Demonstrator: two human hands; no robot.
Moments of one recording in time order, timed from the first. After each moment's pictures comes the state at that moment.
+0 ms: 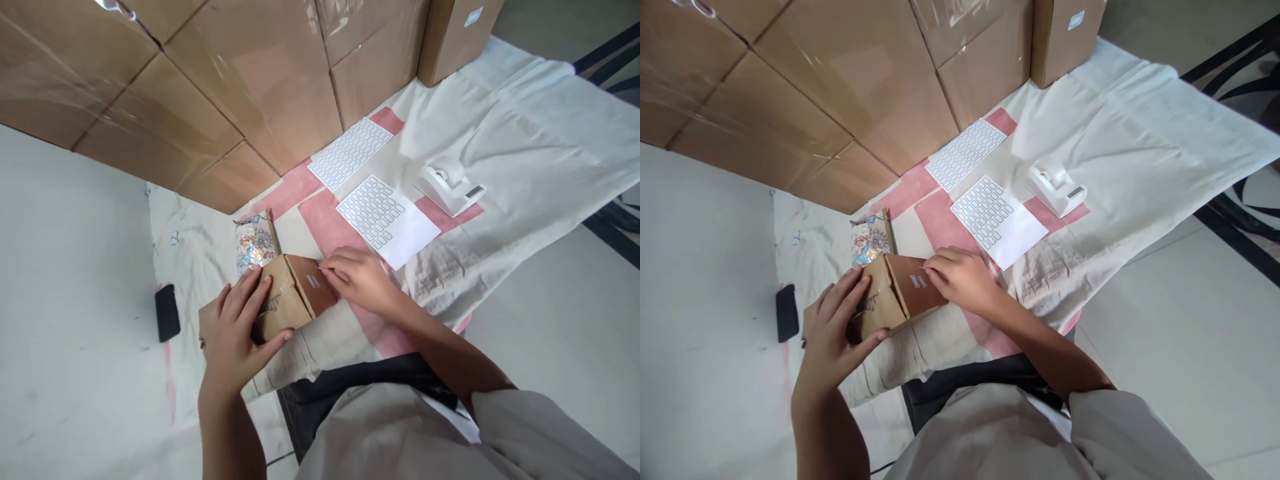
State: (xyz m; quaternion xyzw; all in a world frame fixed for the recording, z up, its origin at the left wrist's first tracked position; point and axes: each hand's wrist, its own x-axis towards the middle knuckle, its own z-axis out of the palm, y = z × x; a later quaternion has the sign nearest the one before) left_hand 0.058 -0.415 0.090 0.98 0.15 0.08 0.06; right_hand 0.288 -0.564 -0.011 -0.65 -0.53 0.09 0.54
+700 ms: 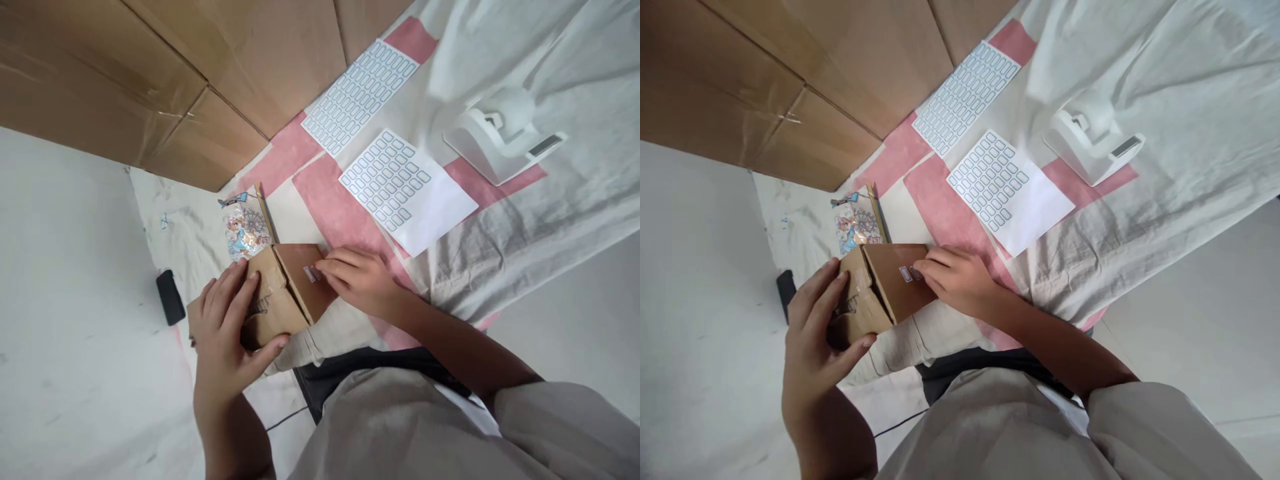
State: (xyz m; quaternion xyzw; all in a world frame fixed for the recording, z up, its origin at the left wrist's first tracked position) left_hand 0.064 -0.424 0.099 0.98 0.18 0.06 0.11; right_hand 0.260 -0.559 -0.042 -0.64 -0.52 0.01 0.57
